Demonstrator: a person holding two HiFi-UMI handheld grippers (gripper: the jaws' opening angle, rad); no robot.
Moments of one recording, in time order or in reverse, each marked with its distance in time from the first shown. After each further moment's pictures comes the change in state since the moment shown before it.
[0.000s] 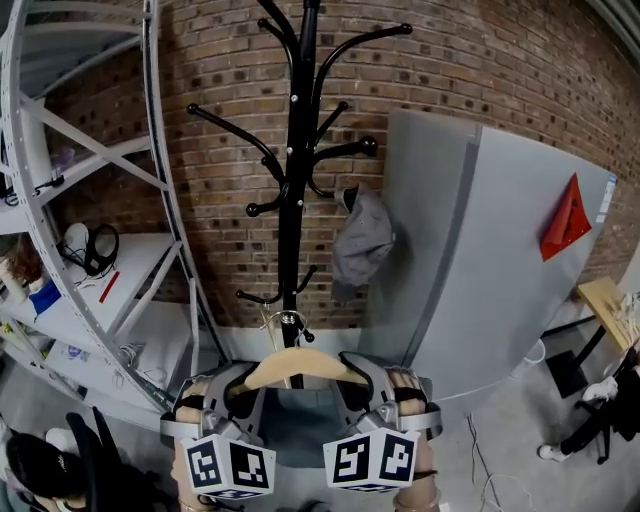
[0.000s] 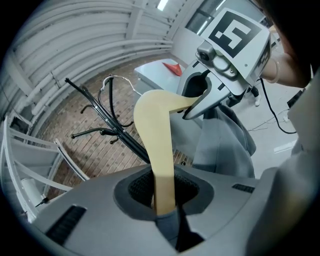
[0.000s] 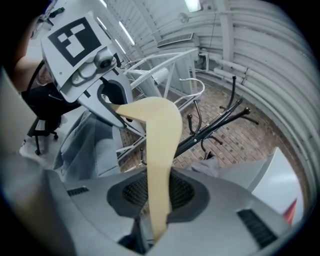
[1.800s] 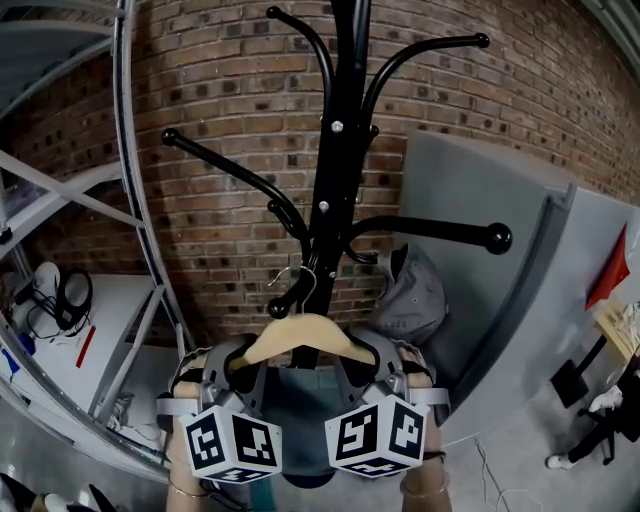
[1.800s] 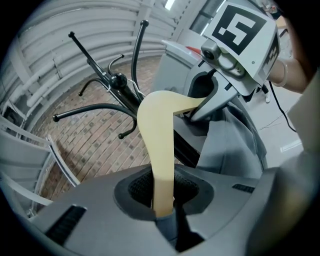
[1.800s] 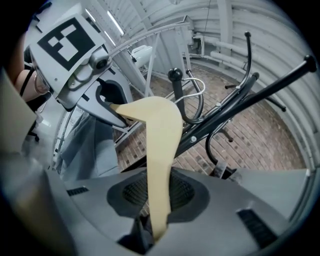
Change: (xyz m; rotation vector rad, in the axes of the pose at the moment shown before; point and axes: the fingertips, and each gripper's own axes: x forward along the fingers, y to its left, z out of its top) left arm 0.169 0.141 -0.035 0.006 -0.057 0.042; right arm 0.192 -0.084 0.023 0.040 0.073 -0.054
